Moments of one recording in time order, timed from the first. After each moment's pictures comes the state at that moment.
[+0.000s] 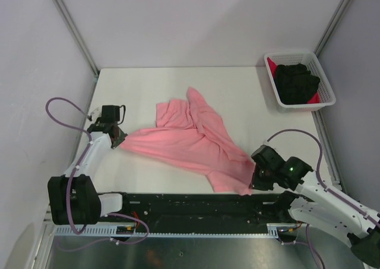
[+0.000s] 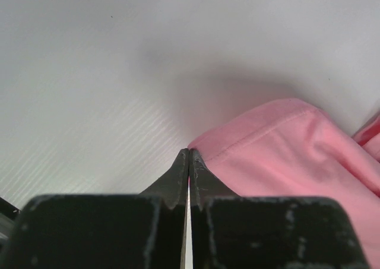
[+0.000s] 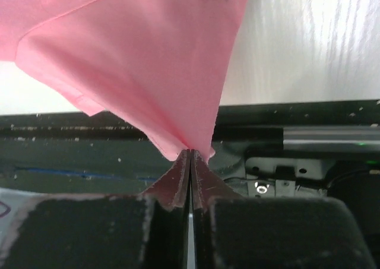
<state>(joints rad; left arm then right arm) 0.01 1.23 0.84 -0.67 -0.37 -0.71 0.77 0.77 0.62 -1.04 0.06 0.99</state>
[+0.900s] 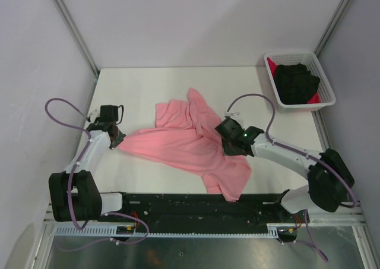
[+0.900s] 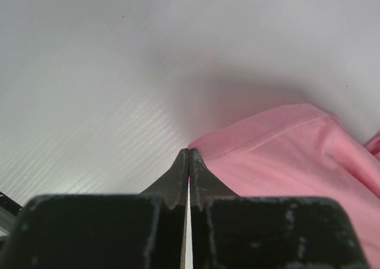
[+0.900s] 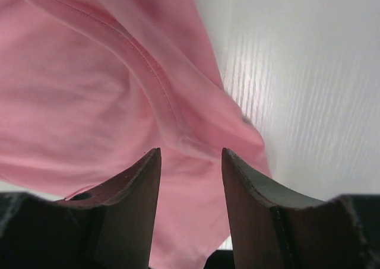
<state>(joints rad) 0.05 1.27 0.84 -0.67 -0.37 -0.70 0.78 1.39 0.96 -0.69 0.36 0.66</state>
